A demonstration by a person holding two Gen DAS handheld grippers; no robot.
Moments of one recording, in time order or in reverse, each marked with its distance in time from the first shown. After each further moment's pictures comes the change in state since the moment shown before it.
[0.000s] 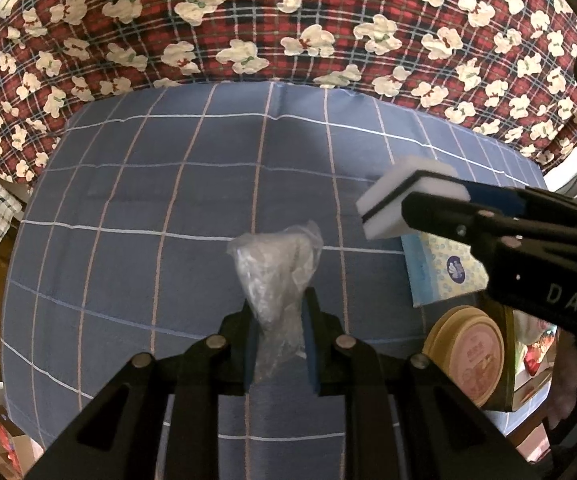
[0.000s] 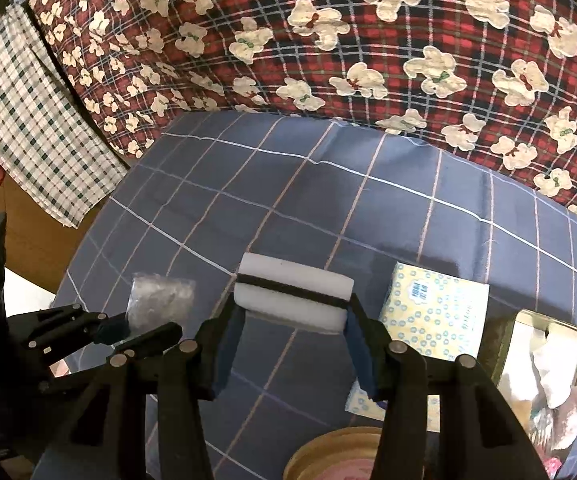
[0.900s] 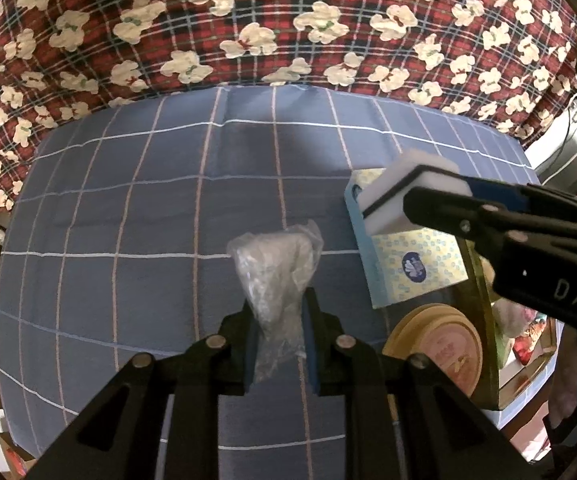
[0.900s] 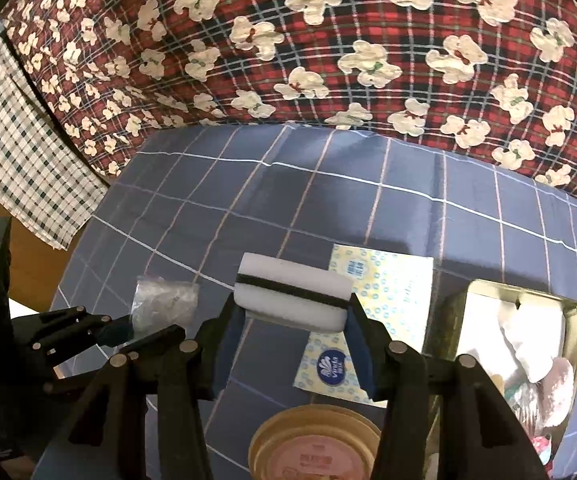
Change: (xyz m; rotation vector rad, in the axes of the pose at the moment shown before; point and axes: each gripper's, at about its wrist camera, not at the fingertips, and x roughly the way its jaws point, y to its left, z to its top) left arm 0.006 -0.048 0.006 0.098 0.009 -0.037; right arm -0.025 -0.043 -0.018 0.087 -0.030 -0.038
